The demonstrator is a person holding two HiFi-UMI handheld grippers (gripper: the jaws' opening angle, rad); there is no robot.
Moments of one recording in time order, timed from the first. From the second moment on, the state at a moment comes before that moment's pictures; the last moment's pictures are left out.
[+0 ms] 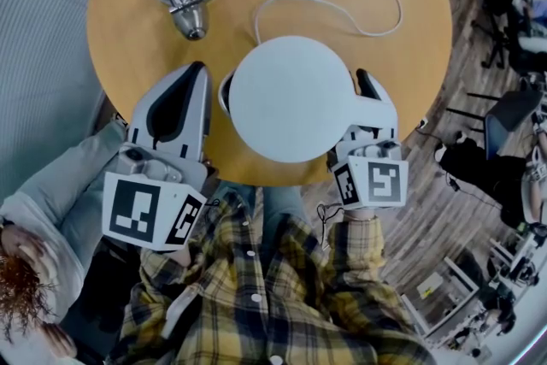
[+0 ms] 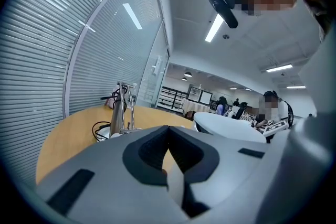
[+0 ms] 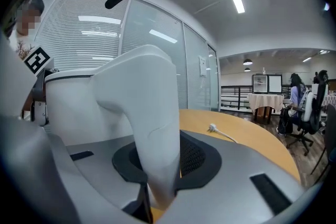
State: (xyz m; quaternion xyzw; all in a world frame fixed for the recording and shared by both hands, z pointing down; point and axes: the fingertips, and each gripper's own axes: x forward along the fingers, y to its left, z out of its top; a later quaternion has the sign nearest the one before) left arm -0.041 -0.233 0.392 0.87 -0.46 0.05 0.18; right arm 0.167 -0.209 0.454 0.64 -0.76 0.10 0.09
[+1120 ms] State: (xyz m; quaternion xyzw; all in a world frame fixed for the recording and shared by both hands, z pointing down) left arm -0.040 -0.238 0.371 0.87 -0.46 0.04 0.17; right arm 0.171 -0.220 0.455 0.66 -0.73 0.12 0.09
